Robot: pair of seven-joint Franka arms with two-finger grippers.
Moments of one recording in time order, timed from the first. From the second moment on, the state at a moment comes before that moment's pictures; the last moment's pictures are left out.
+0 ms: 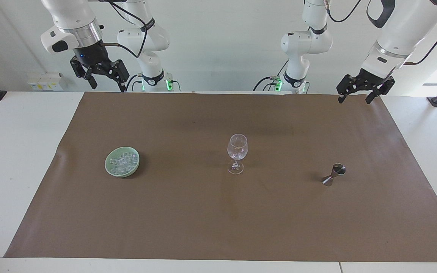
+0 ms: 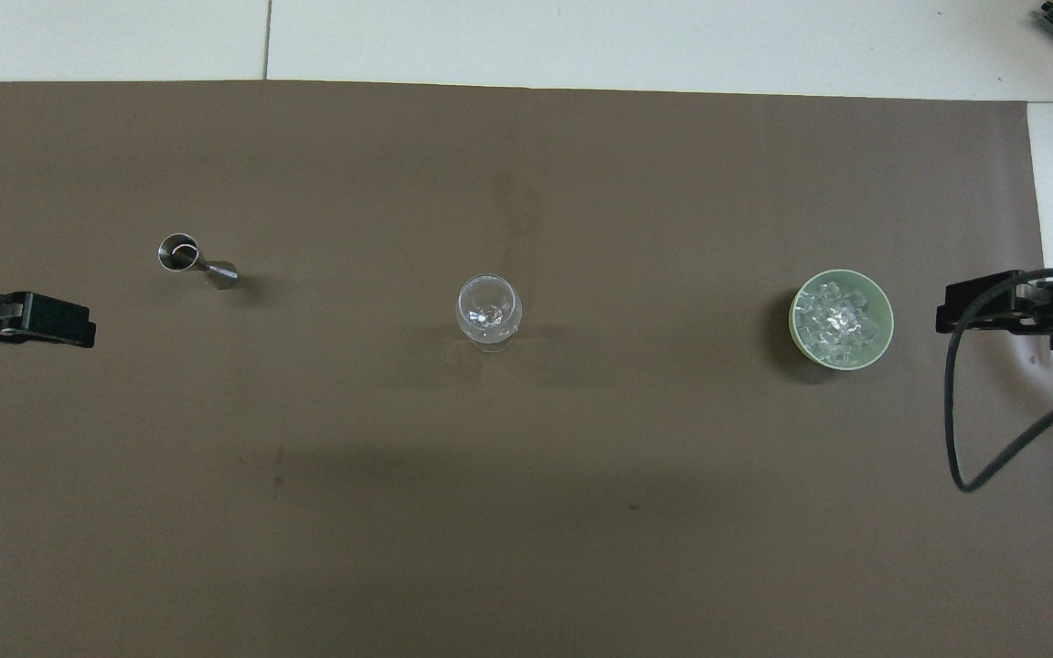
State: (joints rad) left arm -0.01 -0.10 -0.06 -1.70 -0.02 1.58 0.01; right arm 0.03 -0.08 0.01 -1.57 0.01 1.50 0.21
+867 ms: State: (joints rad) left arm 0.07 -0.14 -0.05 -1.85 -0.02 1.82 -0.06; right arm 0.03 -0.08 0.01 -1.57 0.01 1.50 0.21
